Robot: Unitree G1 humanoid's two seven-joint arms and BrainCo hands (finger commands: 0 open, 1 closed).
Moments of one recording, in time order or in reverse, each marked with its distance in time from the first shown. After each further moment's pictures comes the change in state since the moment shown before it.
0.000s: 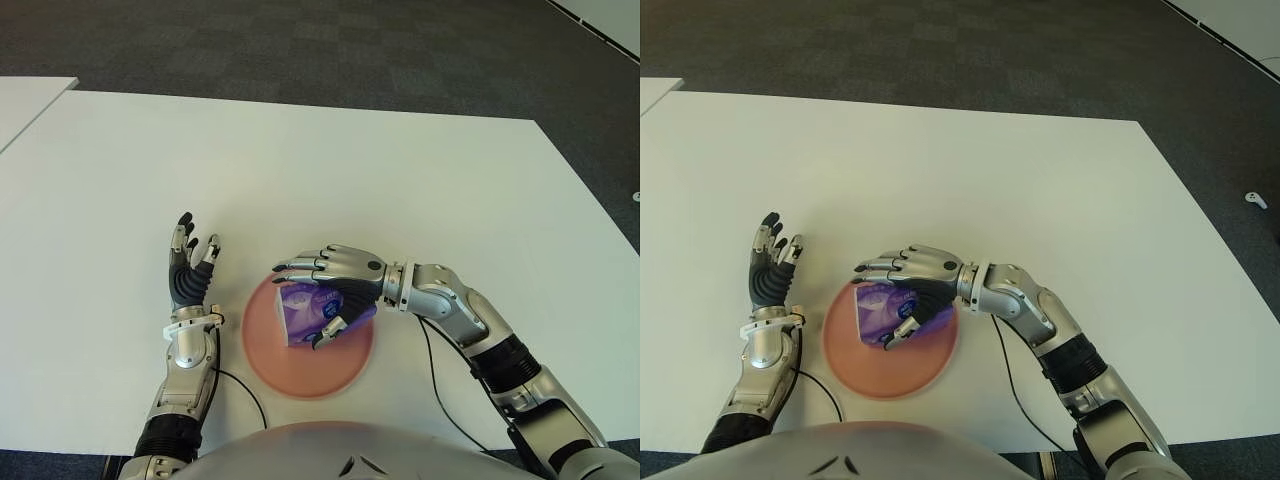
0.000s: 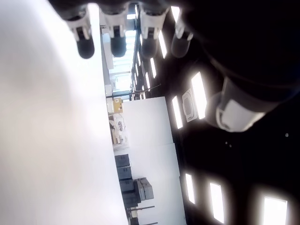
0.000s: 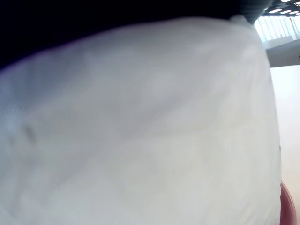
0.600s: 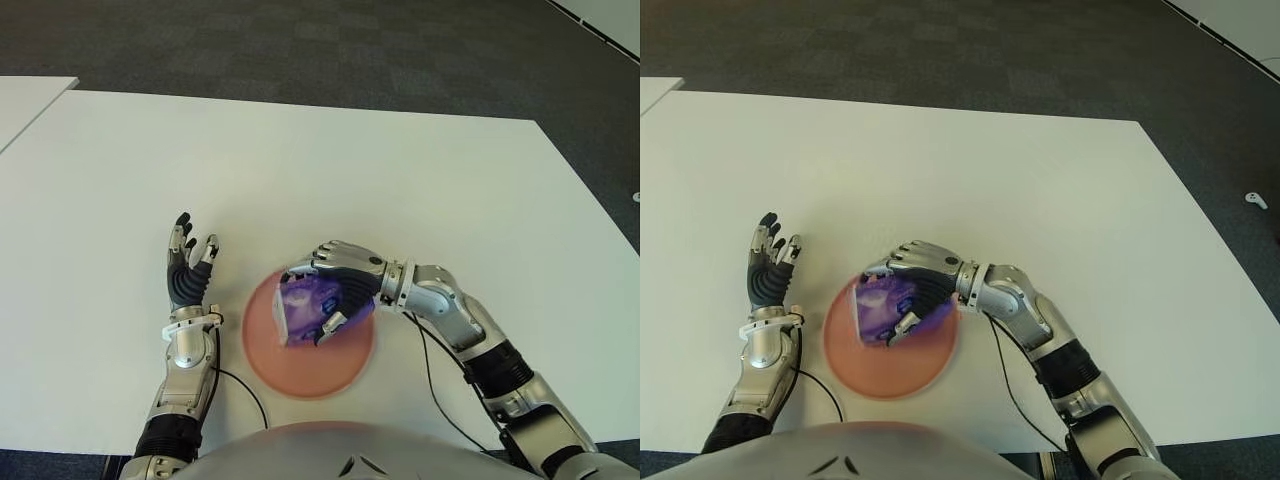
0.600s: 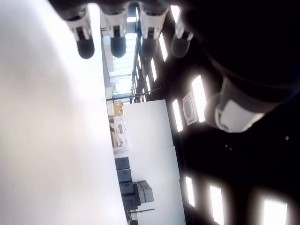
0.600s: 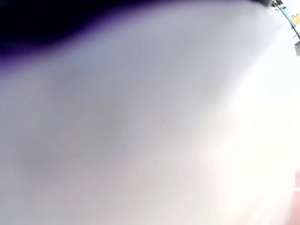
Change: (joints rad) left arm 0.001 -0.007 0.002 0.000 -0.001 0.000 0.000; right arm 0.027 0.028 -0.021 -0.016 0.084 0.088 0.031
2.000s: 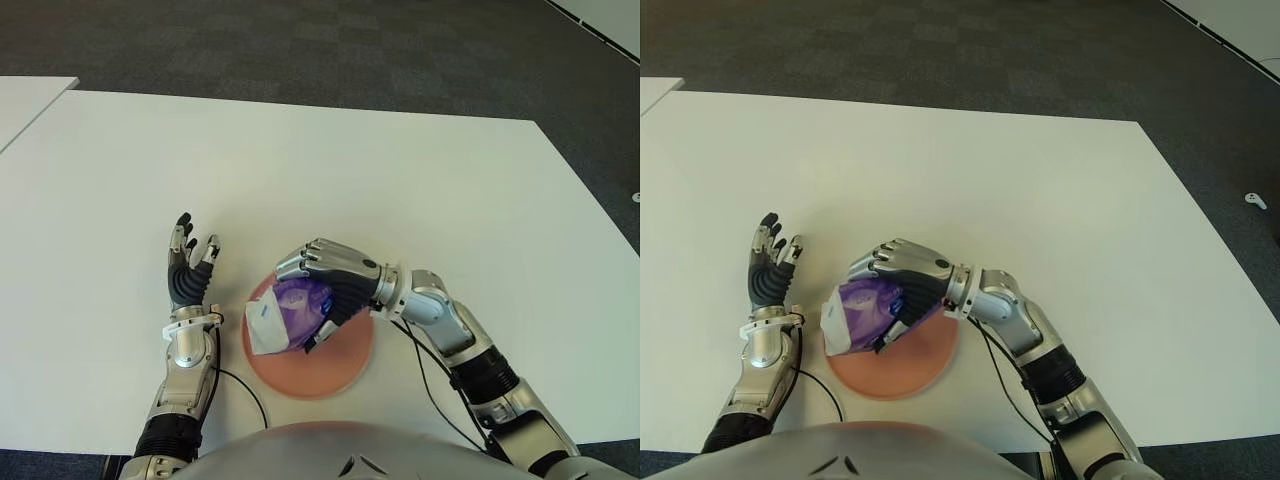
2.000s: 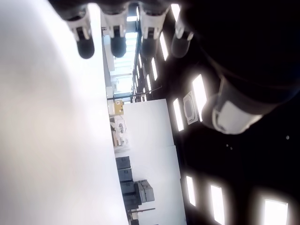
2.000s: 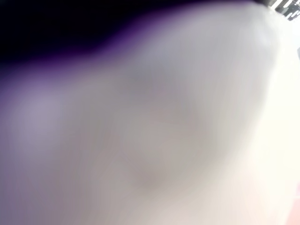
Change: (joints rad) left arm -0.002 -0.008 -0.004 0.000 -0.001 0.011 -0.001; right arm 0.026 0.105 -0.004 -0.004 0.112 -0.098 -0.054
